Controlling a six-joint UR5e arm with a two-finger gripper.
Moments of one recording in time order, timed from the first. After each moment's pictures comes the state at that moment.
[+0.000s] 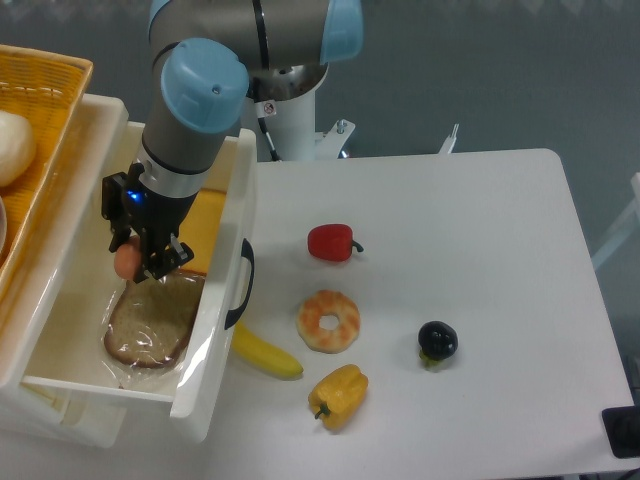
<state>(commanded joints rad) 2.18 -1.75 -1.59 -1.25 1.08 0.97</state>
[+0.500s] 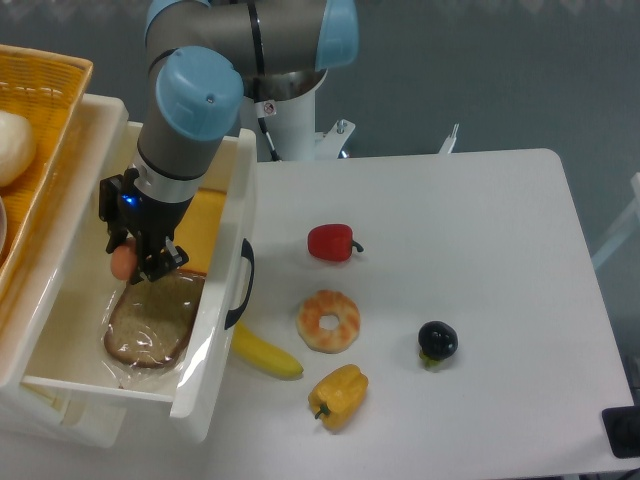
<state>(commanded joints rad) 2.17 -1.77 -1.60 -1.25 1.08 0.97</state>
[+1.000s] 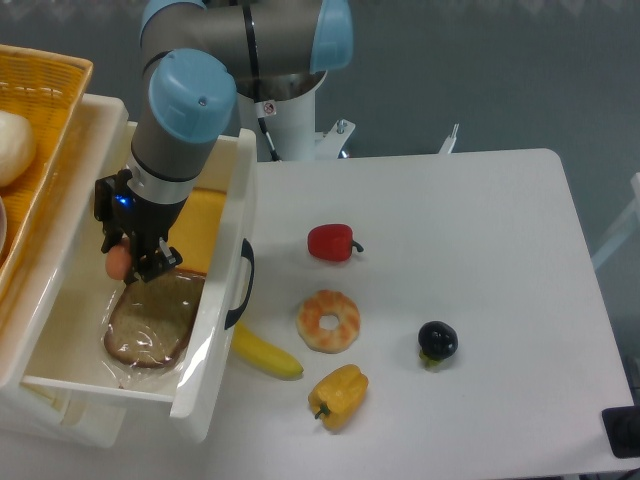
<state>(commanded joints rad) 2.17 -1.77 -1.60 -1.25 1.08 0.98</state>
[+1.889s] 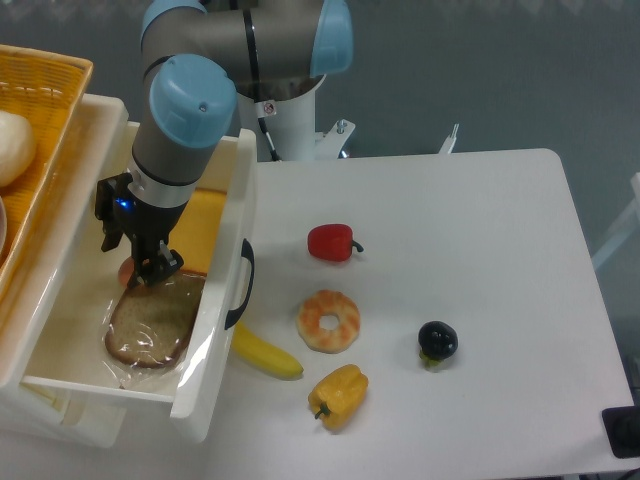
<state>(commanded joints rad) 2.17 -1.77 -1.59 -1.25 1.08 1.01</state>
